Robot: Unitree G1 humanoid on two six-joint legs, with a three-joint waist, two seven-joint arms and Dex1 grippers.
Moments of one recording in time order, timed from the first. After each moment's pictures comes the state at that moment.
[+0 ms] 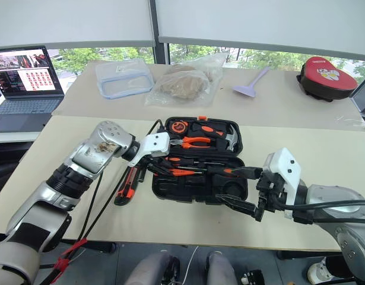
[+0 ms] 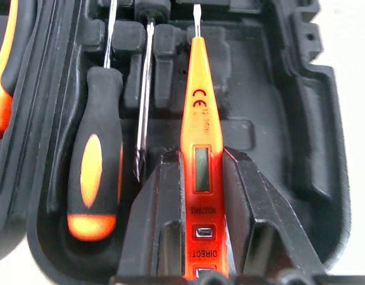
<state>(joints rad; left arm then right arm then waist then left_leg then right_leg) -0.91 0.53 -0.51 0.21 -0.04 0.52 -1.36 0.01 -0.88 -0.33 -0.71 0.81 0.83 0.80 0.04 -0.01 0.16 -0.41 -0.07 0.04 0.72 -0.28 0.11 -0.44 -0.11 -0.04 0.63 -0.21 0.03</state>
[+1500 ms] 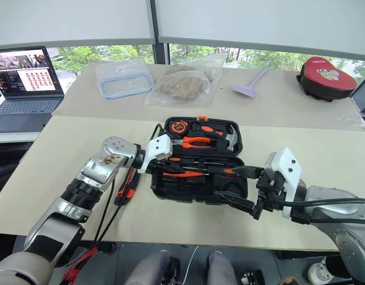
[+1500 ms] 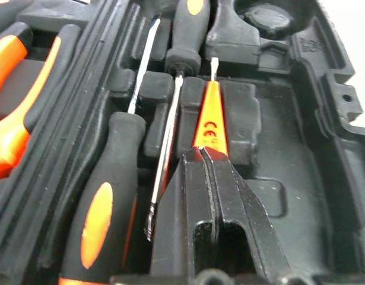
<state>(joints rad) -0.77 0.44 -0.37 0.27 -0.08 0.32 -1.21 0.02 -0.87 -0.33 -0.70 0.85 0.82 0.75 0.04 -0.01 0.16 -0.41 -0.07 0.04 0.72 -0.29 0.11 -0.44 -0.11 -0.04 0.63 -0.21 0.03</state>
